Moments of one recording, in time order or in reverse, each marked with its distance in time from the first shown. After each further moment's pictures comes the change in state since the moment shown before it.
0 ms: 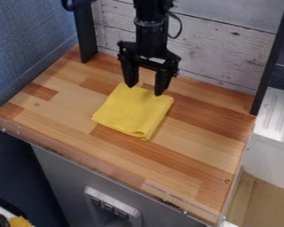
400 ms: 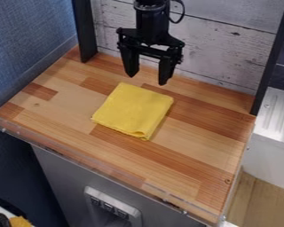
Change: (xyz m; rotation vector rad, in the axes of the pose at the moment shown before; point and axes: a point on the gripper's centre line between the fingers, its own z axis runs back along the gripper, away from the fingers) arm -0.001 -0.004 0.021 -0.009 -0.040 0.032
